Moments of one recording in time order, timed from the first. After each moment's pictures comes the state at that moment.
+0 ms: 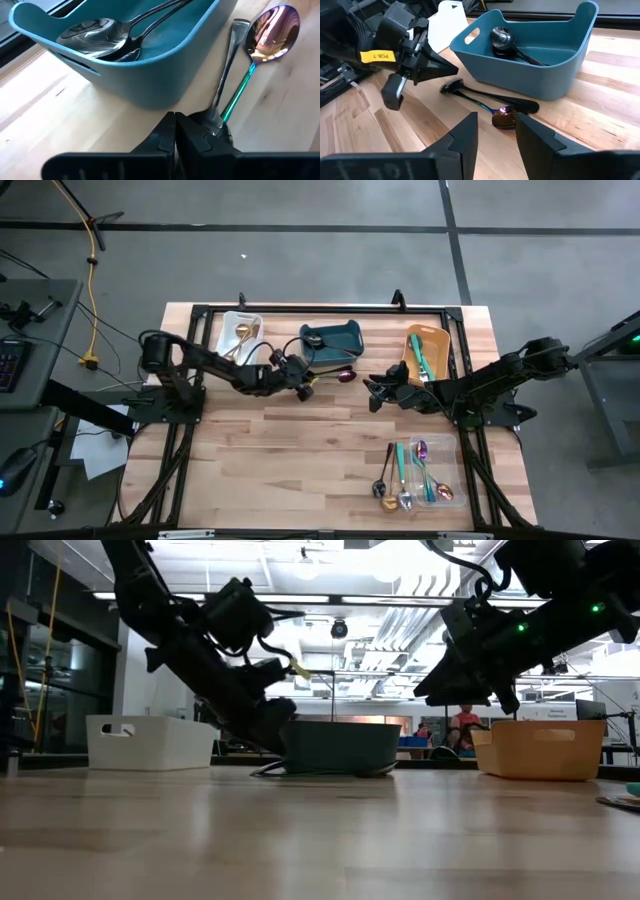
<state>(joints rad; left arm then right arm) 0.08 1.78 0.70 0.32 -0.56 -0.30 0.18 1.33 0.37 0.46 0.70 0.72</state>
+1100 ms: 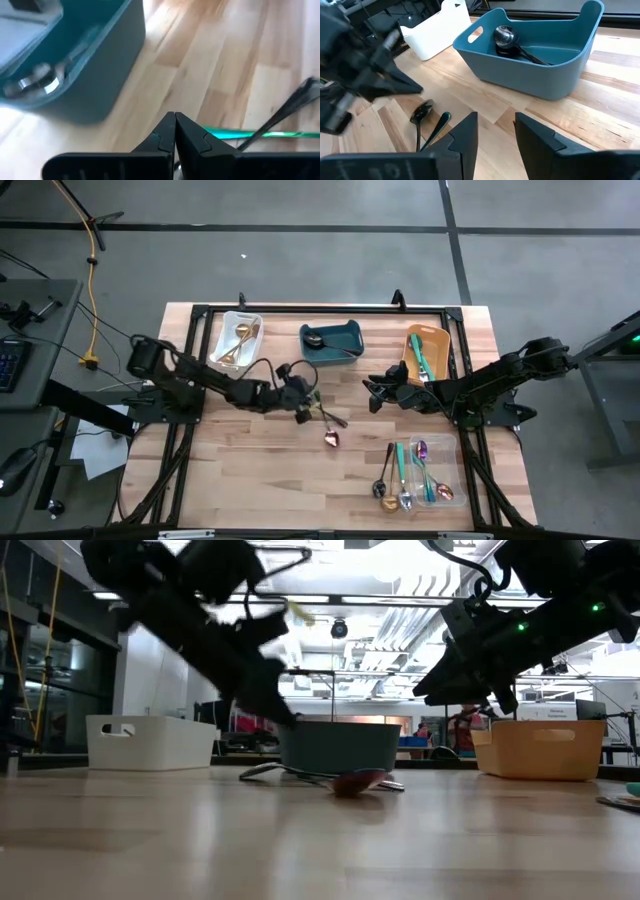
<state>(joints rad) -0.13 1.70 0.73 0.26 -0.57 -0.19 0.18 1.33 0.37 0.46 0.68 0.71</state>
